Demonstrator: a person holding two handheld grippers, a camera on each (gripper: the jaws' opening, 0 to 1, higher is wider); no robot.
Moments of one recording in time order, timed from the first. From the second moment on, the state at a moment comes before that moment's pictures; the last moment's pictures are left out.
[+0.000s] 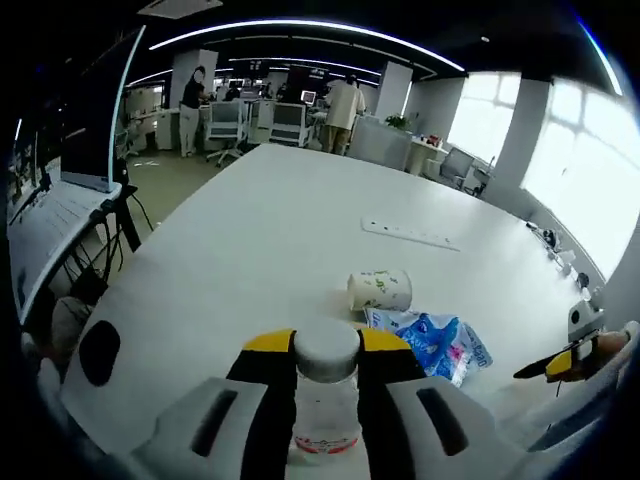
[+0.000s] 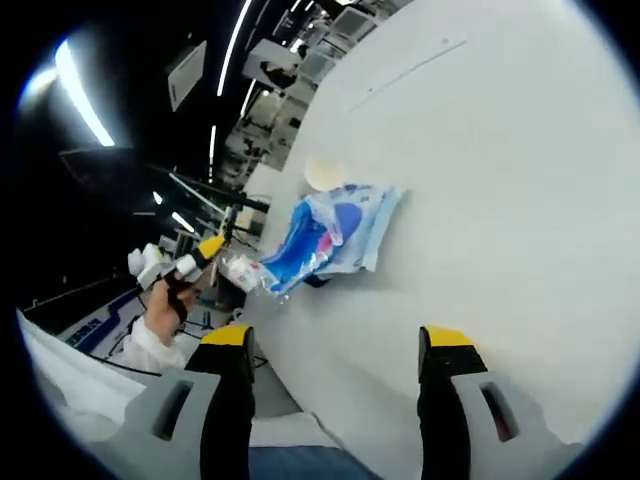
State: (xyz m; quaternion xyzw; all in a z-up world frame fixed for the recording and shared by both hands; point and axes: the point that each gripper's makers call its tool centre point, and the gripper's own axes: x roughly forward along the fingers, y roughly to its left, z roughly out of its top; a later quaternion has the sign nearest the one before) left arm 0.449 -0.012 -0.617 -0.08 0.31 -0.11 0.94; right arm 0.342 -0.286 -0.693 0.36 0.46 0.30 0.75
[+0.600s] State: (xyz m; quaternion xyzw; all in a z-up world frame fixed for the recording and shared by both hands) left arm 0.506 -0.006 -0.547 -0.06 0.23 -0.15 0.96; right arm 0.342 -0.292 -0.689 0.36 0.46 0.30 0.76
